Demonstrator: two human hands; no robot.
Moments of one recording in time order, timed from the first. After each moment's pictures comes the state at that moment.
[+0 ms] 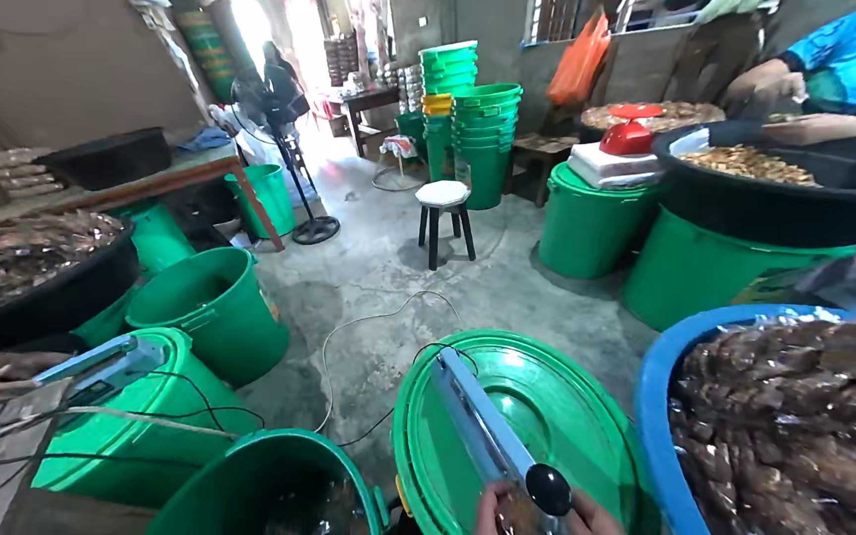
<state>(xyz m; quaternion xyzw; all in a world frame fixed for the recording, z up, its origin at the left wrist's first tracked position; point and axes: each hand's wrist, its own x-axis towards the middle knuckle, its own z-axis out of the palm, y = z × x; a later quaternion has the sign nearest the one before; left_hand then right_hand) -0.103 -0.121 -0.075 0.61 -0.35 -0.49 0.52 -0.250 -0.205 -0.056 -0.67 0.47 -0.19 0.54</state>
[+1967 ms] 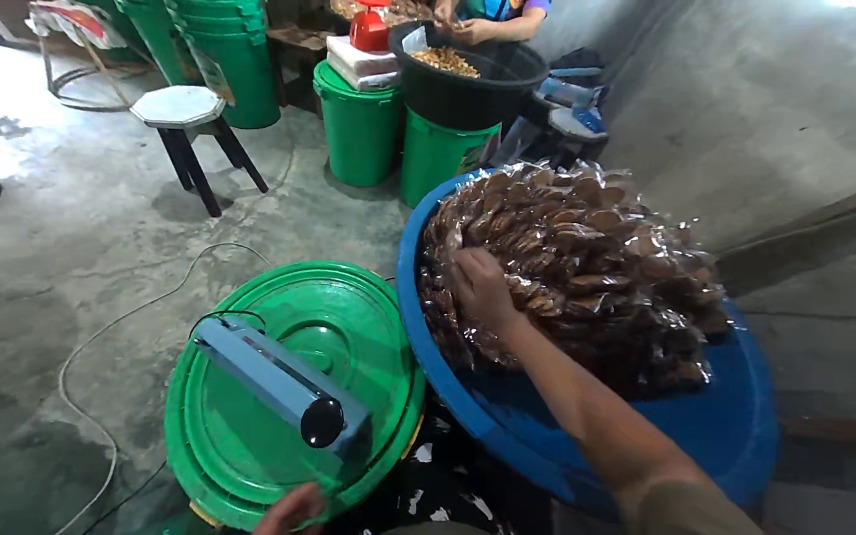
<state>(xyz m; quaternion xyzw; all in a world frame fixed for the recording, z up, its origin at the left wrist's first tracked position) -0.035 -0.082 -0.046 0.52 -0.54 -0.54 0.39 -0.385 -0.351 -0.031 -0.79 0.51 -0.34 -0.01</state>
